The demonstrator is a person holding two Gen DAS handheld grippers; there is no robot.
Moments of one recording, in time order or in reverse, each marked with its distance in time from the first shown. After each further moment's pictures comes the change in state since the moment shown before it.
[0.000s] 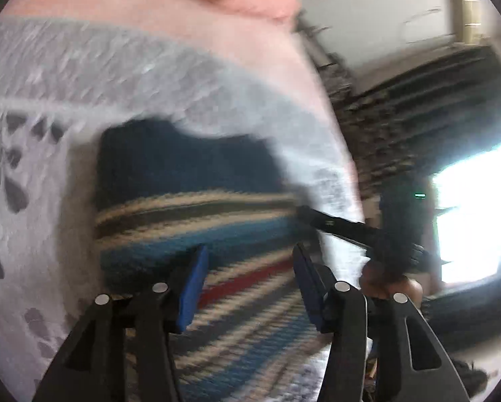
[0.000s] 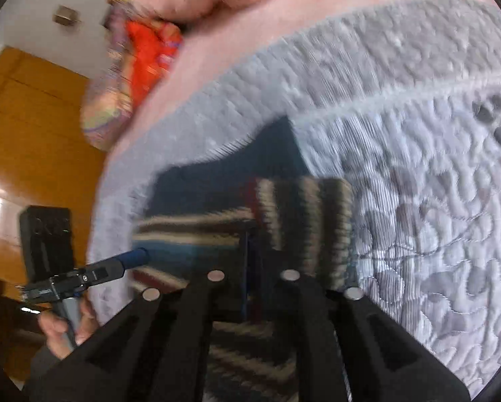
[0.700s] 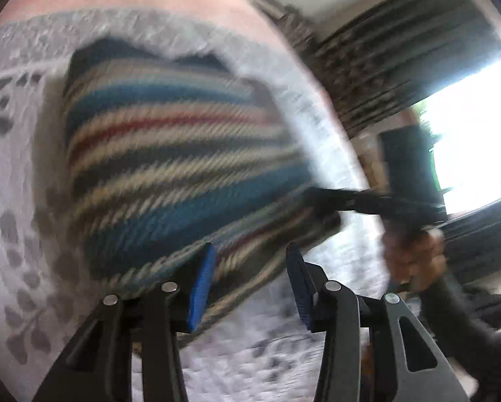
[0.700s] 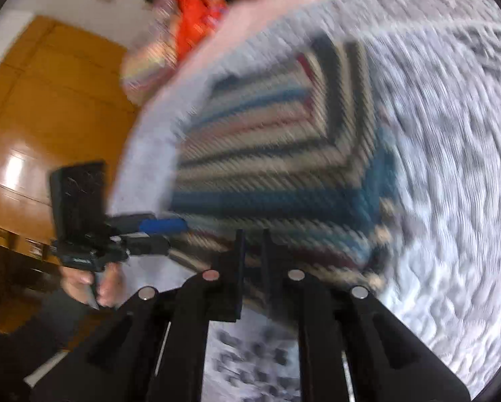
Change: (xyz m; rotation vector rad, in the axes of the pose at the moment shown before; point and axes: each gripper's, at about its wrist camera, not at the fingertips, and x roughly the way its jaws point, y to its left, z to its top) left arm -0.012 -0.029 -0.109 0.245 0.153 0.006; right arm -0.053 0.013 -0.131 -0.118 0.081 0.078
